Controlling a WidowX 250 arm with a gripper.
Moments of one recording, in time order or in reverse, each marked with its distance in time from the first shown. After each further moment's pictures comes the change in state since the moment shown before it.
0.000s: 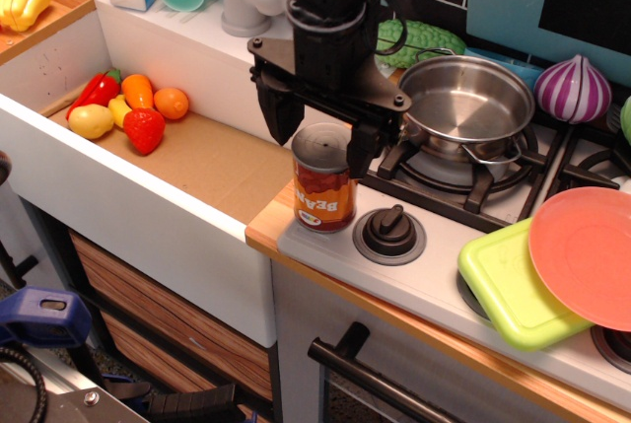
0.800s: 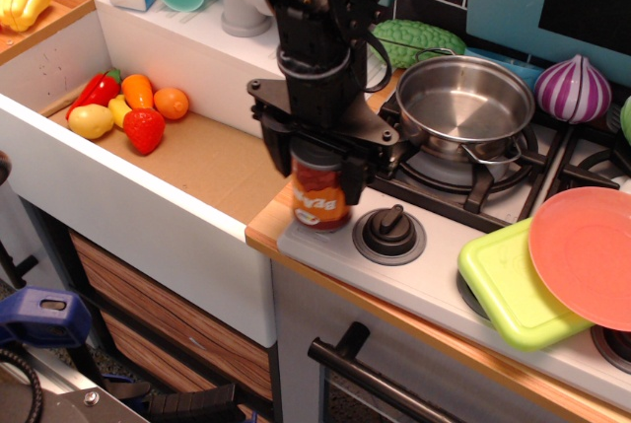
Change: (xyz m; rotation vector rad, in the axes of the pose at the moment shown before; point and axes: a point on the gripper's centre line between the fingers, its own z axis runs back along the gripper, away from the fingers) arm -0.003 0.003 -0.024 -0.033 0.013 0.004
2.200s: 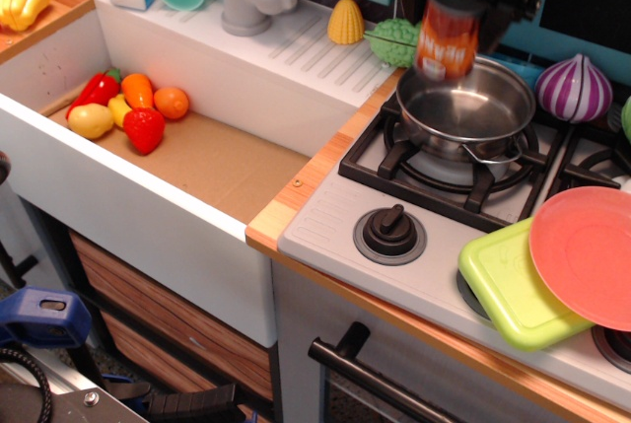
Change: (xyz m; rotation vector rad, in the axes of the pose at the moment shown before) arm 0.123 -0.047 0.038 0.063 -0.177 -0.047
